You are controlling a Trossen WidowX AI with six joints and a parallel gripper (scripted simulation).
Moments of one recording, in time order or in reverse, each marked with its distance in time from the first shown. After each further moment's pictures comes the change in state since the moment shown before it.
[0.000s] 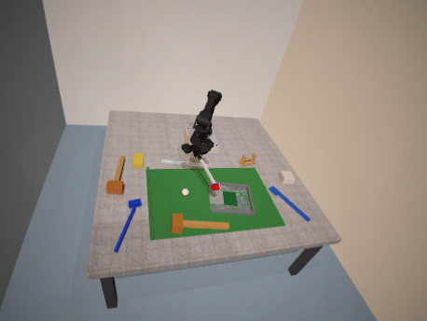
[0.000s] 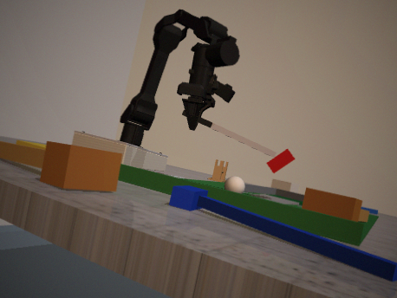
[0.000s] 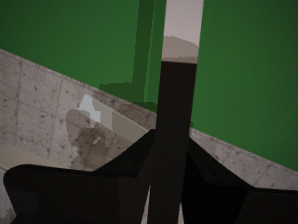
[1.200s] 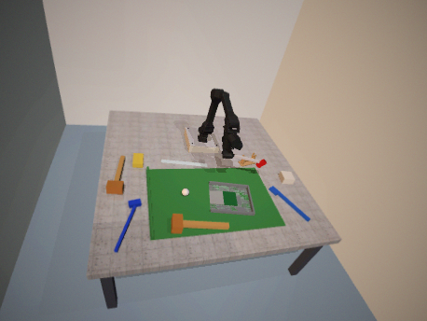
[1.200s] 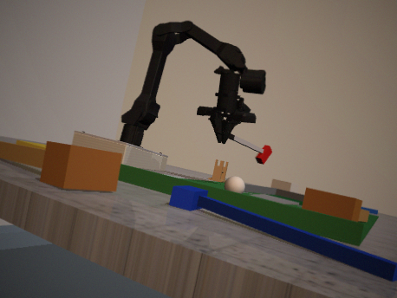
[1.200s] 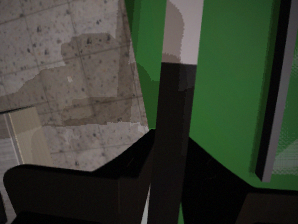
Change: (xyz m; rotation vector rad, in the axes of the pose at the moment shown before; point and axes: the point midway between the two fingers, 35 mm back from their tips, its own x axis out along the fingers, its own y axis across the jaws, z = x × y) arm 0.016 0.184 0.054 -0.992 -0.104 0.119
